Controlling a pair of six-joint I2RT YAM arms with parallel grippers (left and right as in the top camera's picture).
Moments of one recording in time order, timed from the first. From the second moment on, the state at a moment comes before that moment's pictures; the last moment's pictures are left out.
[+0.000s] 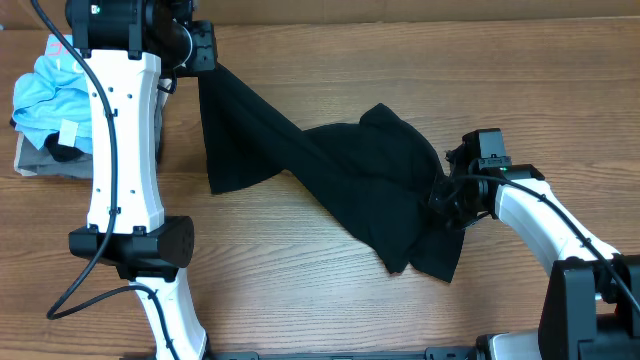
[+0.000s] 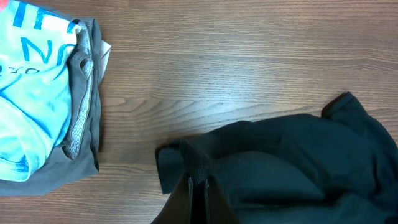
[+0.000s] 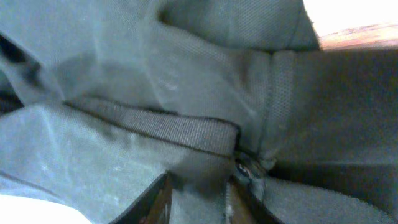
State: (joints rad) left arm -0.07 2.12 2.64 -1.61 0.04 -0.15; right arm 0.07 1.60 0.89 -0.63 -0.35 0.41
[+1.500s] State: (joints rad) left arm -0.07 2.12 2.66 -1.58 0.03 -0.15; right arm 0.43 1.47 0.96 -0.91 -0.35 0.39
